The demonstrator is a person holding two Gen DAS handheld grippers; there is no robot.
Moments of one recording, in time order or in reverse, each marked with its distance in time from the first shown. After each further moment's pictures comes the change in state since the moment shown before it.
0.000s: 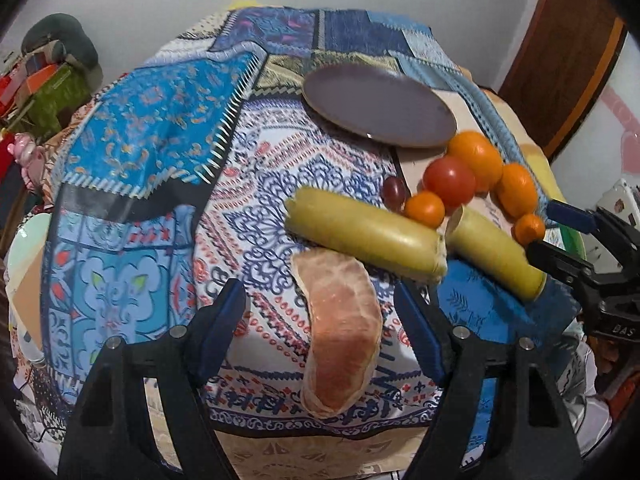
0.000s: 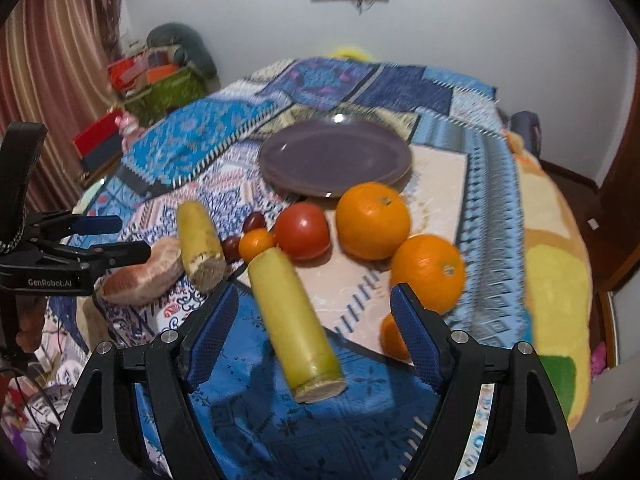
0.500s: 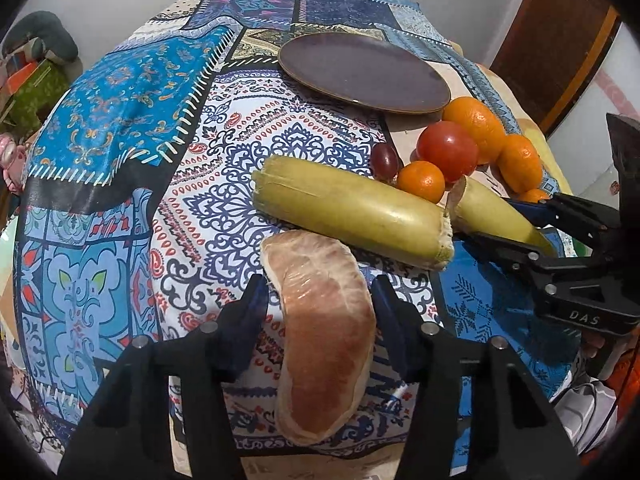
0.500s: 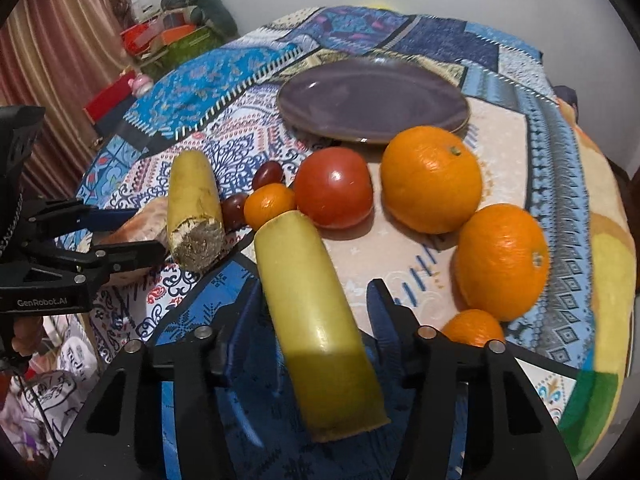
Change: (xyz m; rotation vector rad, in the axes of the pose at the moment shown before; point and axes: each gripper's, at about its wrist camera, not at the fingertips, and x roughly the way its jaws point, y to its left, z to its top) left arm 0.031 -0.006 -0.005 0.034 0.062 -0.037; right arm 0.053 0.005 -0.003 -0.037 0.145 0.085
